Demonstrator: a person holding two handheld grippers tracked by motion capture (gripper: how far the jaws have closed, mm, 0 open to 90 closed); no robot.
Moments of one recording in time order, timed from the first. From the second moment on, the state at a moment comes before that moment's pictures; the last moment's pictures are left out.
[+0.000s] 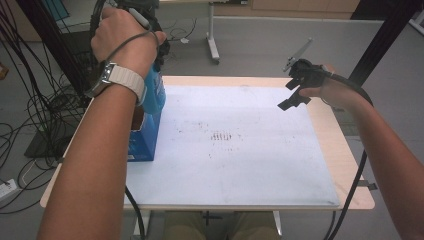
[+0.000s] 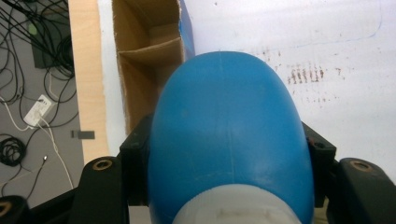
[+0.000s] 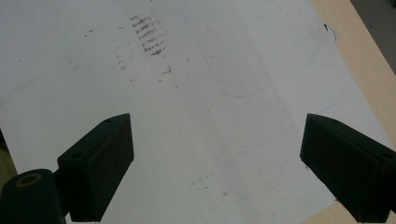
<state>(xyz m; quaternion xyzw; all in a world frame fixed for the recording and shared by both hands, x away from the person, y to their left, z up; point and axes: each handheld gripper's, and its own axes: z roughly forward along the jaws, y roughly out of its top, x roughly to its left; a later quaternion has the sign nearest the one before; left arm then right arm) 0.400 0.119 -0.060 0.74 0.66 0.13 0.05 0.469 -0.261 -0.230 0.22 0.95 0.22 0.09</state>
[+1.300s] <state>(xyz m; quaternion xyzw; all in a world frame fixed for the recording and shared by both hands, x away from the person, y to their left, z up) 0.412 0.156 -0.063 0.74 0.66 0.14 0.05 0.471 -0.258 -0.235 0.22 0.95 0.21 0.08</state>
